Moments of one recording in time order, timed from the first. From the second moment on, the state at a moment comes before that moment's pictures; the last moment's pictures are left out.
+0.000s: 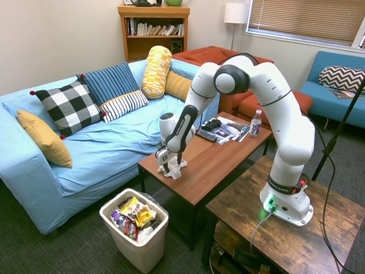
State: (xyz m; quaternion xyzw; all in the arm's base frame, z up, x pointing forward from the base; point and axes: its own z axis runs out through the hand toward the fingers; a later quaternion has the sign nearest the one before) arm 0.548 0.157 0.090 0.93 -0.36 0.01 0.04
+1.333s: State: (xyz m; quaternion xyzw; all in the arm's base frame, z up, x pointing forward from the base) arm 0.555 0.130 0.117 0.92 -0.38 0.01 0.02
